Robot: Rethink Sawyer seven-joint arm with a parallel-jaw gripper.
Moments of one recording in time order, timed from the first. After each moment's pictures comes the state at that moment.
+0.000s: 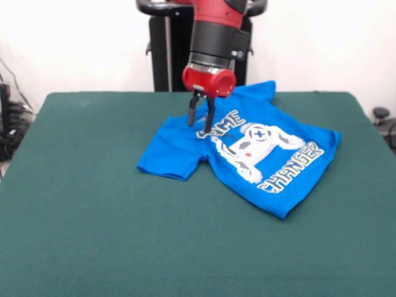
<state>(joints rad) -0.30 -0.56 0.00 2.24 0.10 -0.54 2.34</state>
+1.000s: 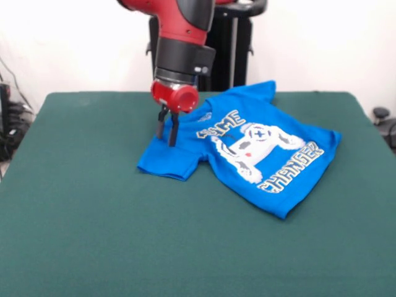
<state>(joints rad) -0.43 -0.48 0.00 2.15 0.04 -0.51 2.34</state>
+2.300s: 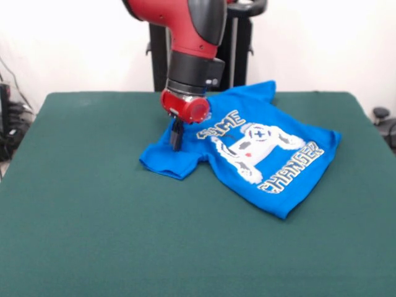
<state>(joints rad) -0.31 -0.41 -0.07 2.11 0.08 -0.50 2.34</state>
